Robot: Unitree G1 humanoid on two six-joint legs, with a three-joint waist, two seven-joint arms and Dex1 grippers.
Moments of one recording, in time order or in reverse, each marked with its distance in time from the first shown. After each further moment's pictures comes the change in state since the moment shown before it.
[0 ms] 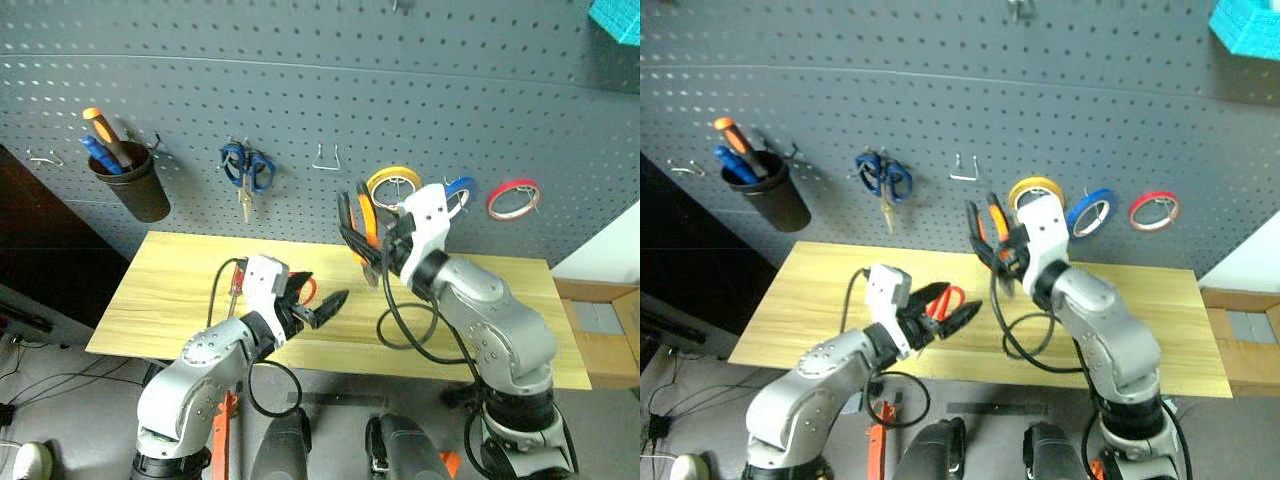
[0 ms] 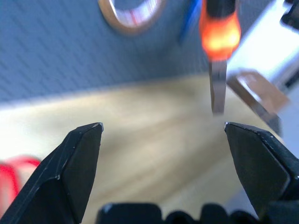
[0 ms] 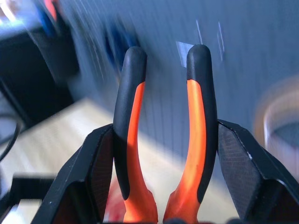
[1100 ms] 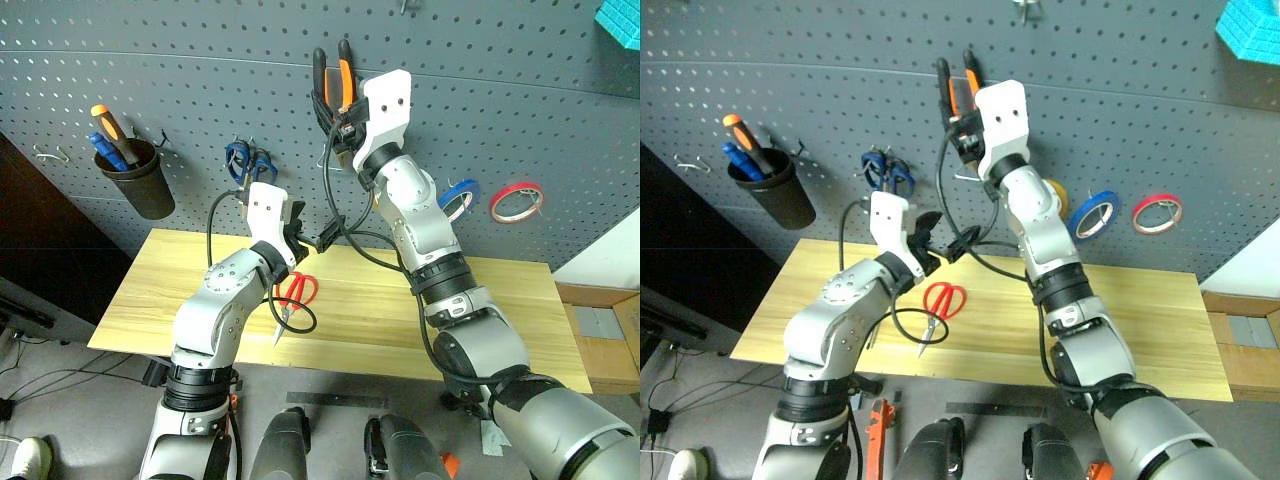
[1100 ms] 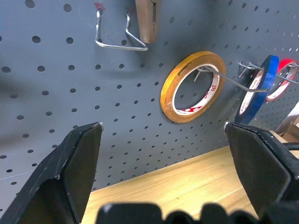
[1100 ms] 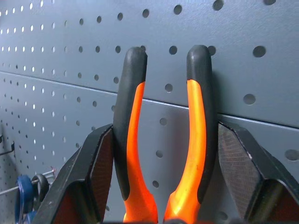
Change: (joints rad) left arm -0.350 -0.044 -0.038 0.329 0.130 -0.155 0.083; right arm -0.567 0.136 -0.100 1.068 -0.161 -0.885 -0.152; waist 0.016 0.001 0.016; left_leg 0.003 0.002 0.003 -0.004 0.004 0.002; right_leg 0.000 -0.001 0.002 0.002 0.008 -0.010
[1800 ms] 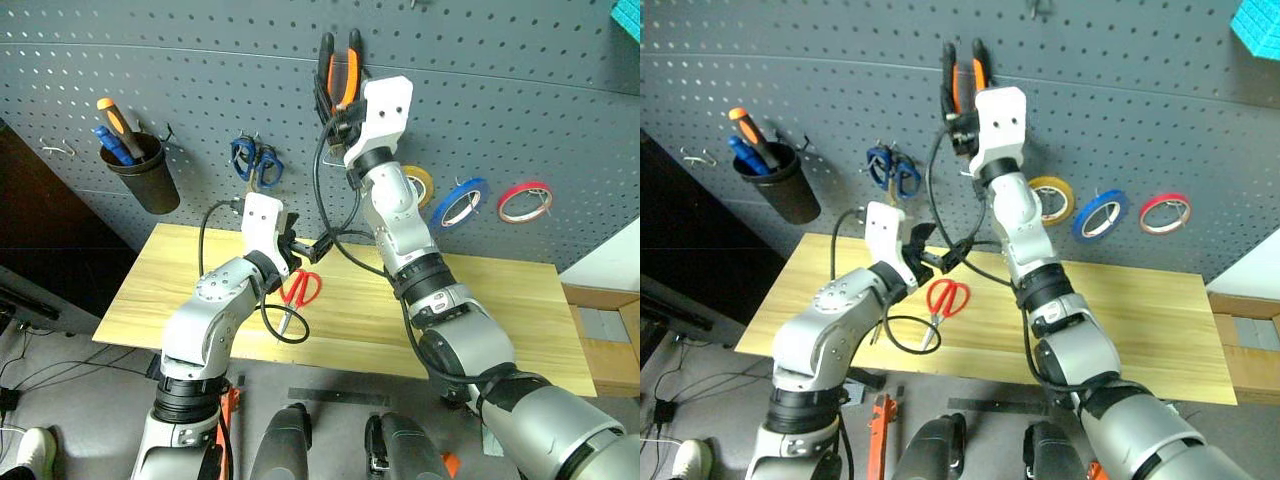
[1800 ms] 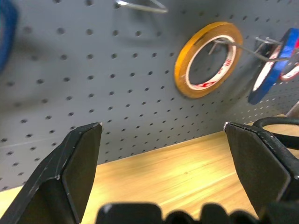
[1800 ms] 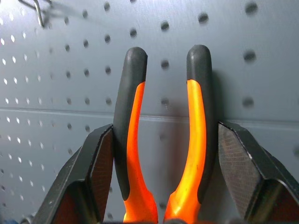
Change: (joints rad) left arm 0.053 0.035 0.012 -0.077 -0.009 0.083 0.003; right arm -0.012 0.074 -0.034 0.246 -0.054 -0.327 -0.158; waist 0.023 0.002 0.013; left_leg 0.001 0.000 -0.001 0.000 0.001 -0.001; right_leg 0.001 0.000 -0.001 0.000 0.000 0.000
